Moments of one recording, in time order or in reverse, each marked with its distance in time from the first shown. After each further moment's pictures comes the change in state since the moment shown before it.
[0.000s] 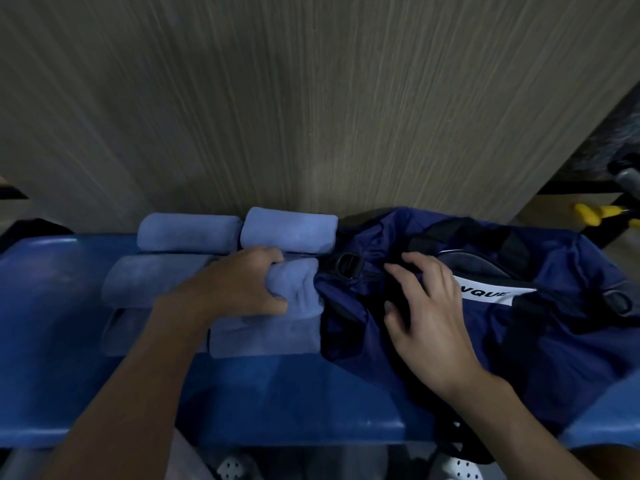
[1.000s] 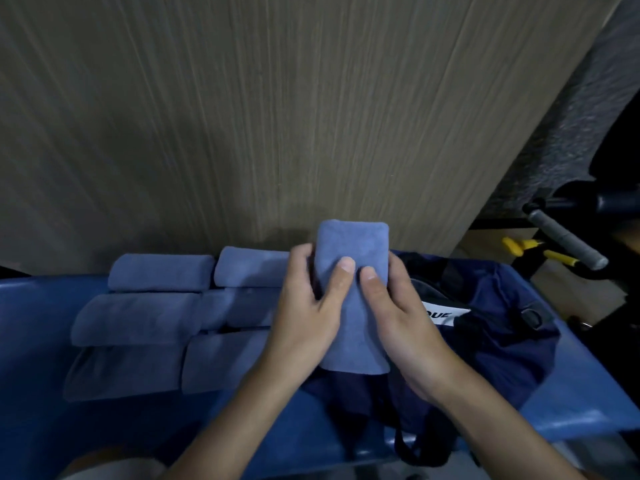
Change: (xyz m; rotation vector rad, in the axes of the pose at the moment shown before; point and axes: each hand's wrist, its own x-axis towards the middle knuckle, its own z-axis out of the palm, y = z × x) left_hand -0.017 0.168 0.002 -1.052 0.508 -0.031; right_hand 0.026 -0.070 -0.088 1.116 -0.070 0.431
